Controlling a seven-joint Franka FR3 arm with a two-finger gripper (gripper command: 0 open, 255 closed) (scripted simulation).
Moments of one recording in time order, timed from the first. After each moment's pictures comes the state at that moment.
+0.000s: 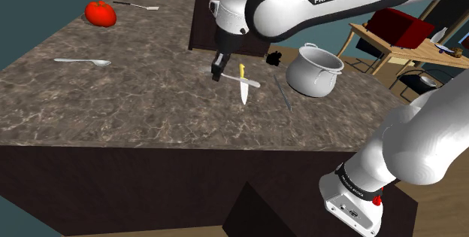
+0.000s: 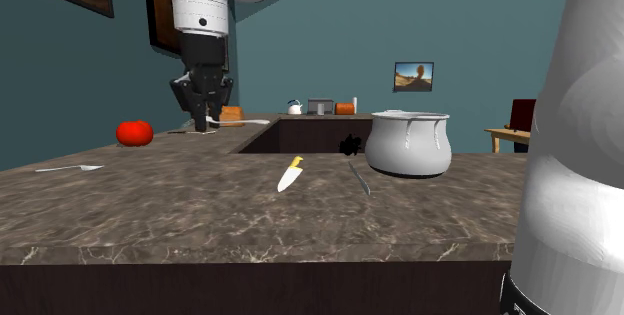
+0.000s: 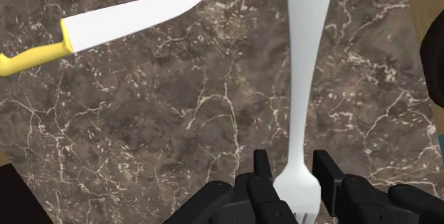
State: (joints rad) arm 0.20 -0.09 0.25 -2.14 -0.08 2.18 -0.07
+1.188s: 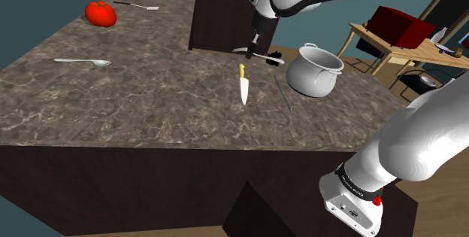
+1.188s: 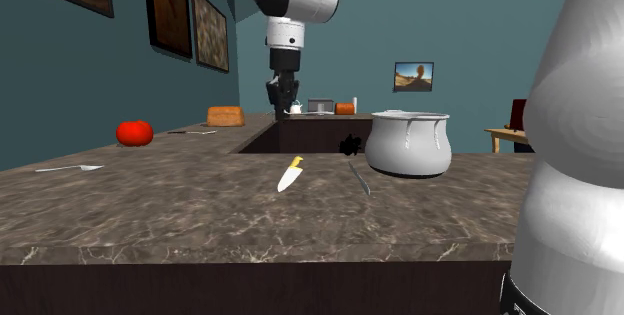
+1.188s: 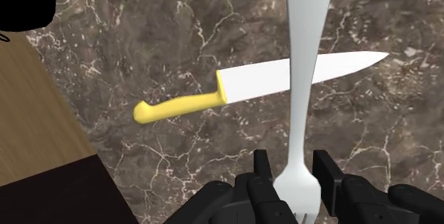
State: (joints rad) arm 0.03 -0.11 0.02 -2.16 -0.03 2.20 -0.49
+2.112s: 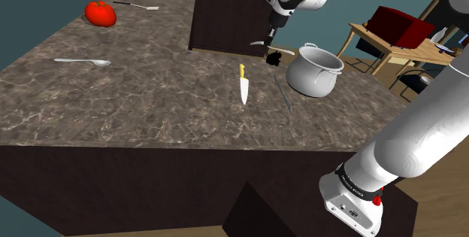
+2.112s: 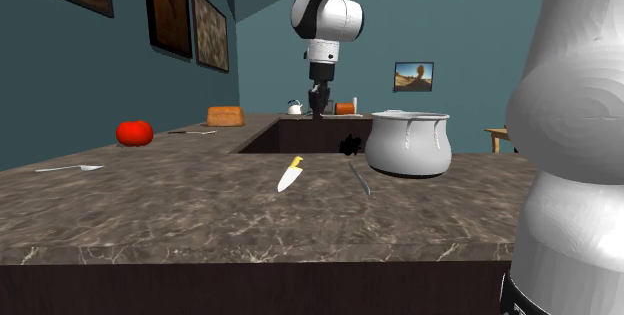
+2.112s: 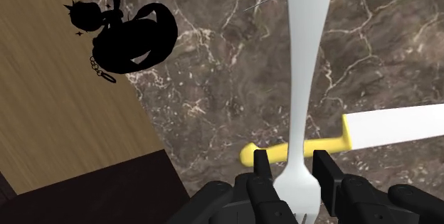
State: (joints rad) arm -0.09 0.06 -0.12 -2.00 0.02 2.21 -0.79
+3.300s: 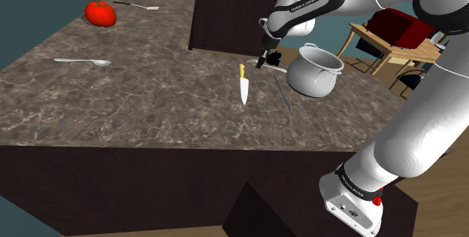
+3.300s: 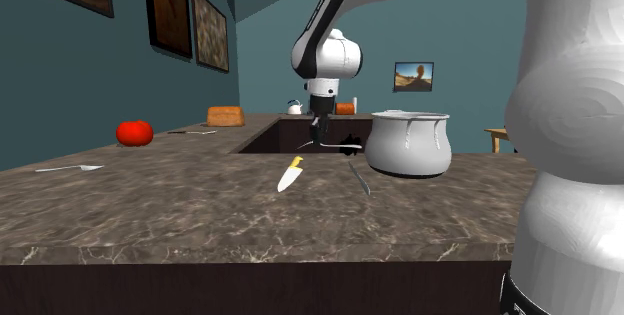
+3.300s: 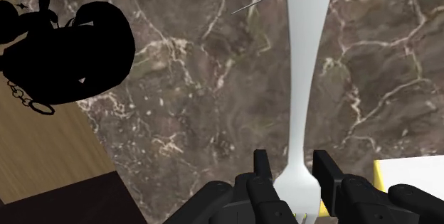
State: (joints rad) arm -0.10 0.17 -0.12 -2.12 0.05 2.44 -0.82
